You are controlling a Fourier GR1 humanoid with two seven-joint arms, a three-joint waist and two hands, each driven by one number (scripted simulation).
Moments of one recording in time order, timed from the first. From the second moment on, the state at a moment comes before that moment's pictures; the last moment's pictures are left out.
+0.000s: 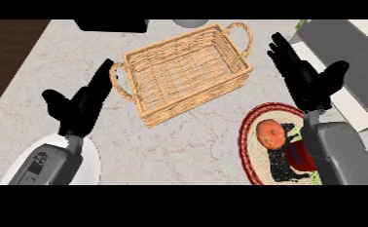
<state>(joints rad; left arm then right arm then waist) -0.24 0.37 -0.28 -1.44 0.38 0.20 0.08 -0.37 -0.26 0.05 -1.42 -0.18 0.00 0.15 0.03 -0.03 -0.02</state>
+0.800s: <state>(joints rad) -0.20 0.40 -0.29 -1.43 0.23 0.28 -0.02 0.00 -0.35 -0.35 -1.39 -0.10 -0.35 -0.08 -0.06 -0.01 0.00</state>
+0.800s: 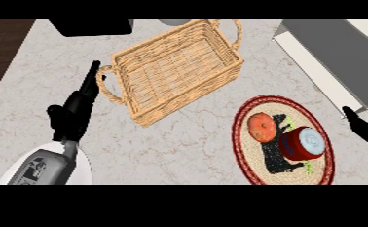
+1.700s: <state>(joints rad) -0.21 0.35 -0.30 -1.43 0.16 0.26 -0.01 0.35 -0.48 -0.36 -1.79 -0.13 -0.09 0.07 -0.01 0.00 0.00</state>
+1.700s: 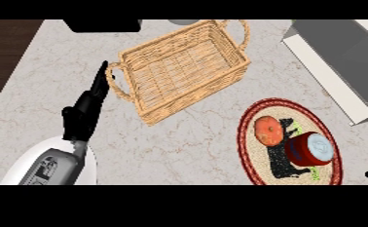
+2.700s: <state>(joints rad) -0.21 0.31 -0.25 -1.43 0.12 0.20 0.01 0.27 -0.68 -0.11 -2.23 0.14 0.13 0.89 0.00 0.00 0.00</state>
